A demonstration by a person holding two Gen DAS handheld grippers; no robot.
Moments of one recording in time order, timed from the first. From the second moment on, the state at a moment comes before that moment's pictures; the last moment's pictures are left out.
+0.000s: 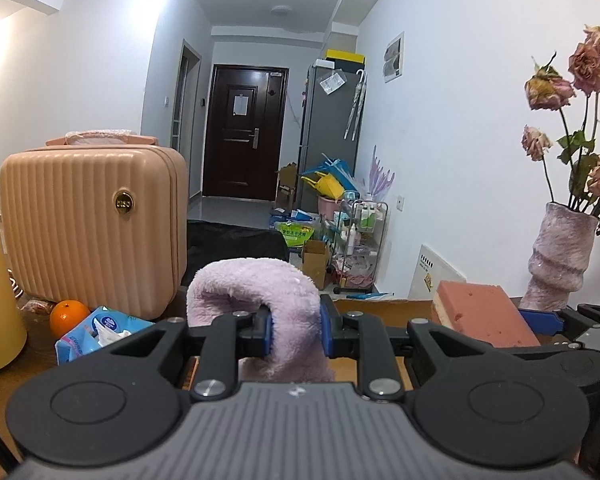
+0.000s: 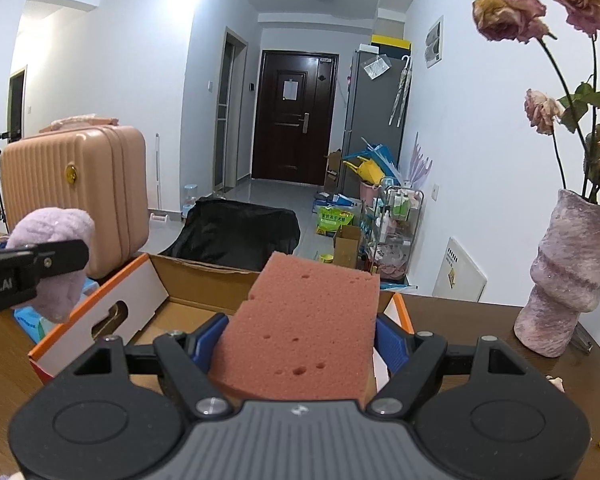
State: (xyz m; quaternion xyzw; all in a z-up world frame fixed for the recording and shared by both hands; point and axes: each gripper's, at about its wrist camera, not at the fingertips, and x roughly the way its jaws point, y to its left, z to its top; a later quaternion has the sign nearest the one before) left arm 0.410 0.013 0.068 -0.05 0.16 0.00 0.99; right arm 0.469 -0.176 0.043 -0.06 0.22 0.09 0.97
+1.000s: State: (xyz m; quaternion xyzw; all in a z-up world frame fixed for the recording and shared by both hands) left arm 0.447 0.004 0.026 -0.02 0.20 0.03 0.98; right arm 0.497 -0.172 0.005 -0.05 0.26 0.08 0.96
